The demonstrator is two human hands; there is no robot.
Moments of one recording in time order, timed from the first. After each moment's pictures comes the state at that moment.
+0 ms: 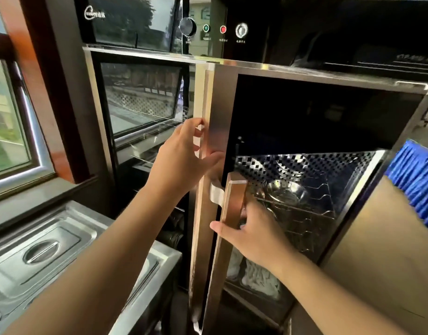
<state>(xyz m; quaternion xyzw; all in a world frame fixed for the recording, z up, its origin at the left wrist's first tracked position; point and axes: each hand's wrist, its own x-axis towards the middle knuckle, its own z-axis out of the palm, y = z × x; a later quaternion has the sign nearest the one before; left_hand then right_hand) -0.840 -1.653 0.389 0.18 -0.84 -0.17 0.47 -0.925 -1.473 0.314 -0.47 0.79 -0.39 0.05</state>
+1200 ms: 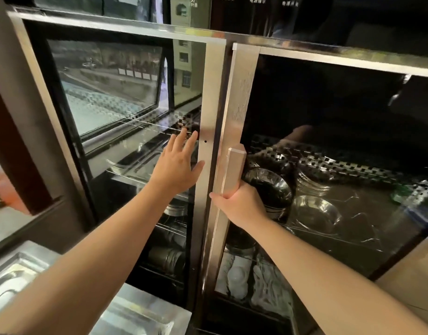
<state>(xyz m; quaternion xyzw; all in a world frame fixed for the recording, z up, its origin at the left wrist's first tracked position) -1.027 -1.934 0.304 0.22 -0.93 -0.05 0.29 -1.094 -1.740 0.278 -0.37 0.81 -0.45 0.03</state>
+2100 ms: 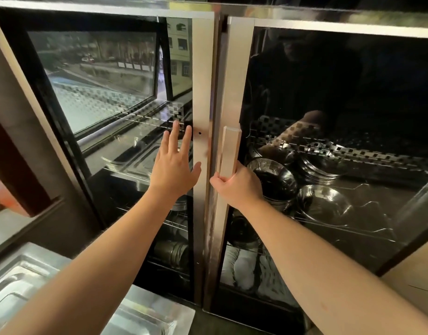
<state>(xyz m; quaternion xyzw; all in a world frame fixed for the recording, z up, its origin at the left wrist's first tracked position) -1.041 -1.930 0.281 0.24 -0.92 -0.01 0.30 -1.141 -1.775 0.261 -0.39 0.82 -0.40 -0.10</state>
